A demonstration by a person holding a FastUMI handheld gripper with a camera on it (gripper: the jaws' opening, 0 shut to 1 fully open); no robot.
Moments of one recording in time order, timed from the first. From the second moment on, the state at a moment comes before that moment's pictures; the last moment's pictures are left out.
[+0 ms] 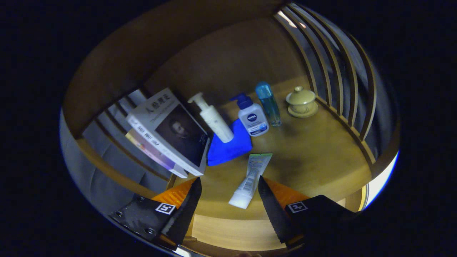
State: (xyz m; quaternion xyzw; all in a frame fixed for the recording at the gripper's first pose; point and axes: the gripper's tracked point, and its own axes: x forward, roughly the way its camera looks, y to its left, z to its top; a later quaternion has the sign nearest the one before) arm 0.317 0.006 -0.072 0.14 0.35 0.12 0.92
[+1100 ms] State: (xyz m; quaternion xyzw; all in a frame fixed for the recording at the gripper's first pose) arm 0.044 -0.001 -0.094 -0.02 0.08 0.04 1.00
